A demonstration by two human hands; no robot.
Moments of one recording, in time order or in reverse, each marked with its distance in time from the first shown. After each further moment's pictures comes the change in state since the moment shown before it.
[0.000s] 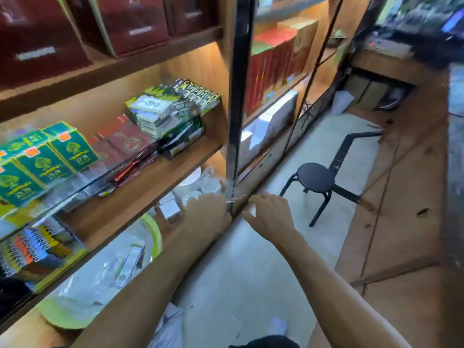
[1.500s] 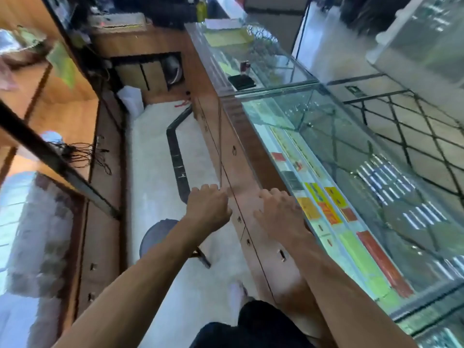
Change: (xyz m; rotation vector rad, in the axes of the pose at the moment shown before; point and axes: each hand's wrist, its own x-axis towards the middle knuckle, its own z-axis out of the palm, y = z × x) left_hand 0.520 0.707 -0.045 0.113 0.000 1.089; right_hand 0.161 0.698 -0.112 0.007 0.017 1.051
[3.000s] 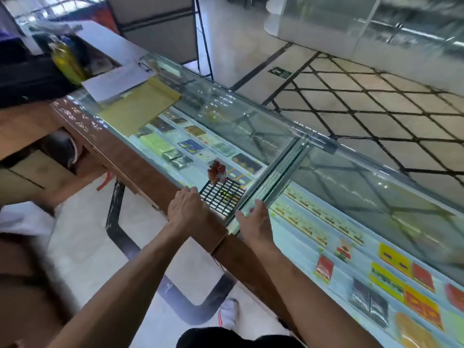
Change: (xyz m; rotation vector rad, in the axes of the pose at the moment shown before) left_hand 0.759 -0.201 -0.021 -0.203 -0.104 0.177; right_hand 0.683 -0.013 0.012 0.981 0.216 0.906
